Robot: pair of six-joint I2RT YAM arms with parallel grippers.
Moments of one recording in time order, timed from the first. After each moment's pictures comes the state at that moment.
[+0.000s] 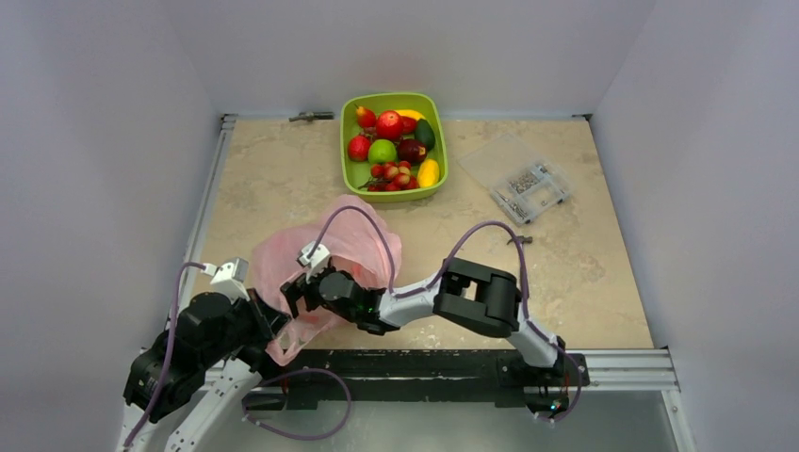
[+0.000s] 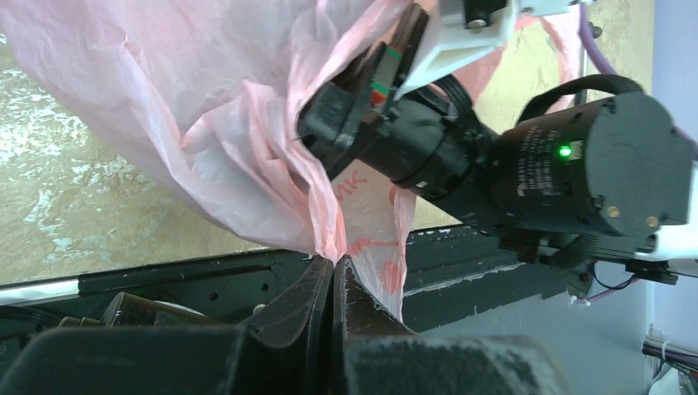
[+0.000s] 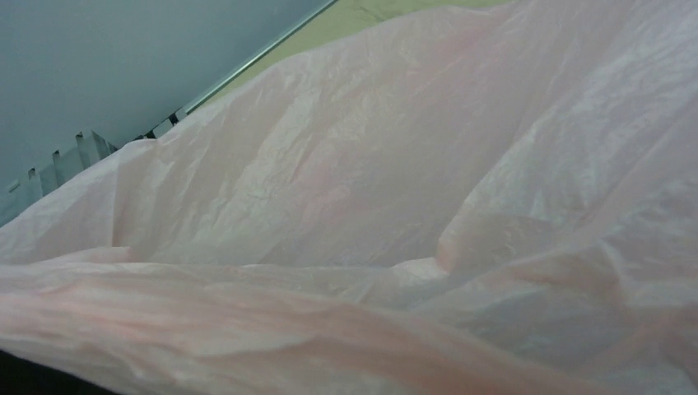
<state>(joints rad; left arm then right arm) -0.51 0.14 0.80 -1.30 0.00 -0.72 1.33 2.14 1.21 0.72 0.33 0.39</state>
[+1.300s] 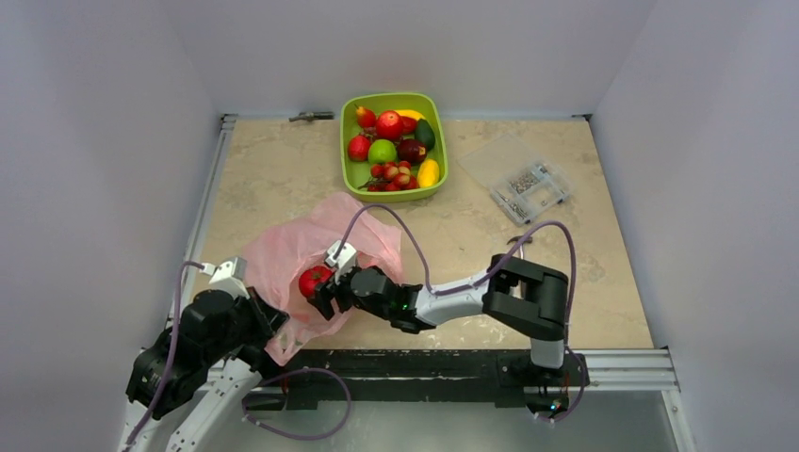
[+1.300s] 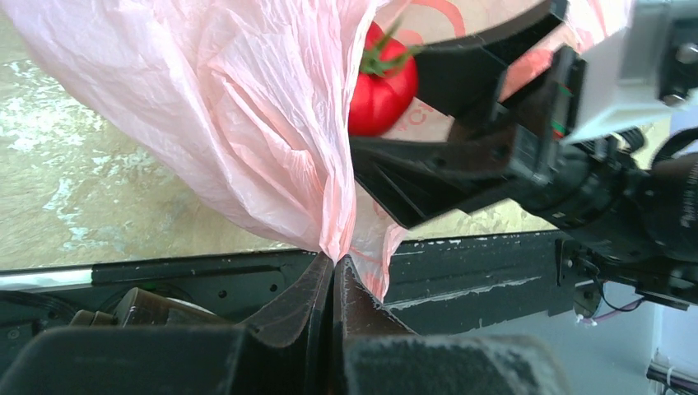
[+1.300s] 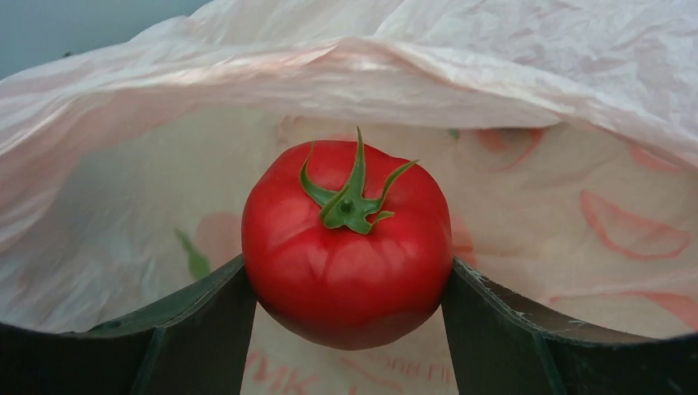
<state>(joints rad) -0.49 0.17 0.79 -1.31 -0.03 -0.74 1.30 1.91 0.97 0.67 0.27 0.30</state>
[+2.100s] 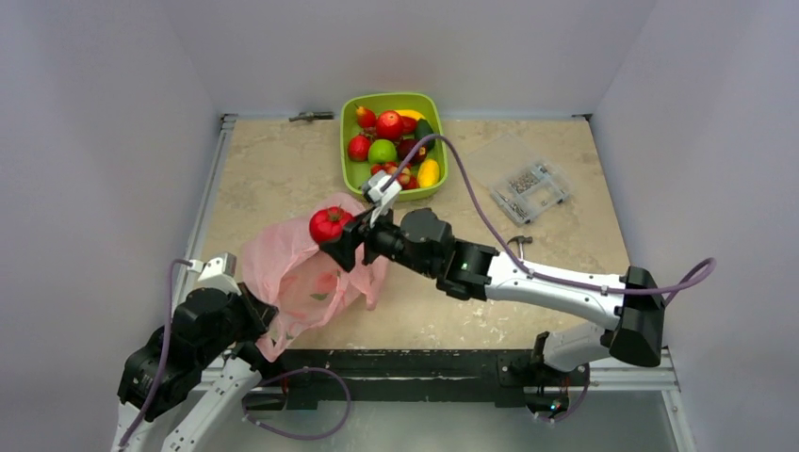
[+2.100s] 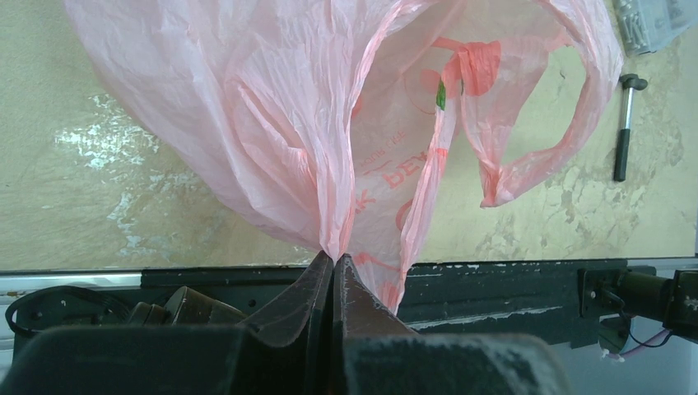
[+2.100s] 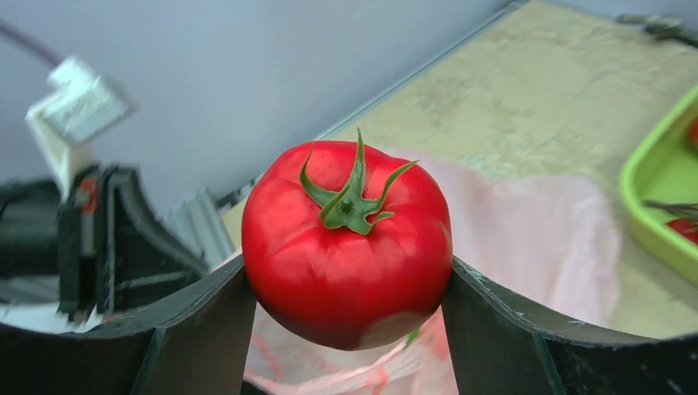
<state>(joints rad) -0.49 0.20 0.87 -1.33 -0.14 -0.71 1.22 1.39 1.12 0.16 0.16 0.32</state>
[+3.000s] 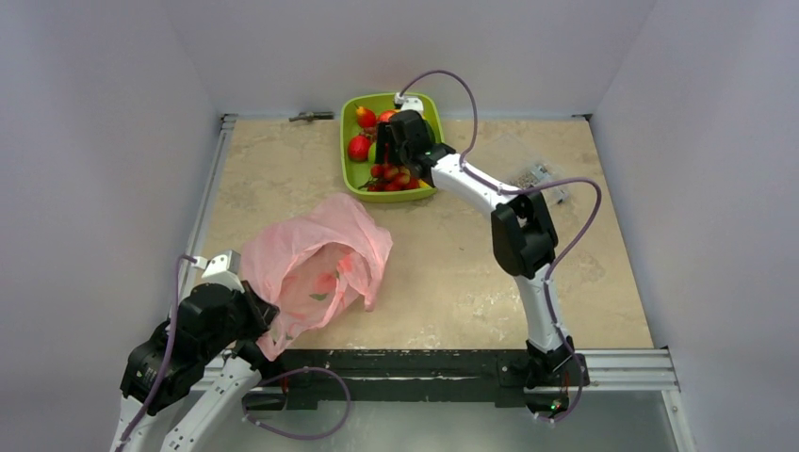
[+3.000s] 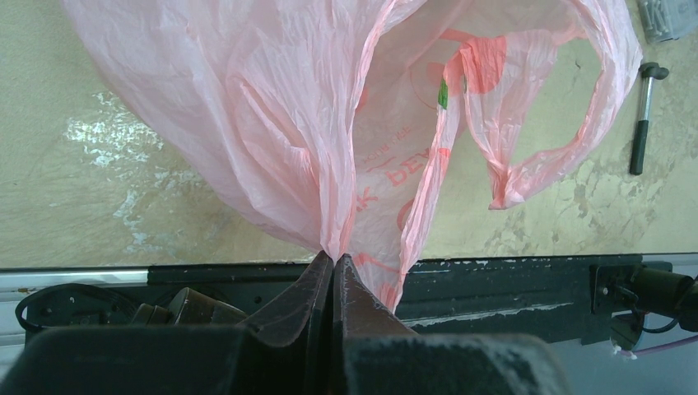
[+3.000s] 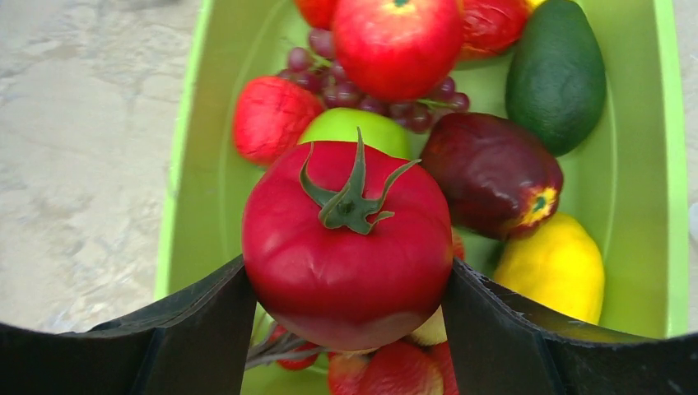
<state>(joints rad) -0.49 0.24 0.87 -1.33 -0.13 -0.69 0.64 2.16 1.84 -0.20 0.29 0.40</state>
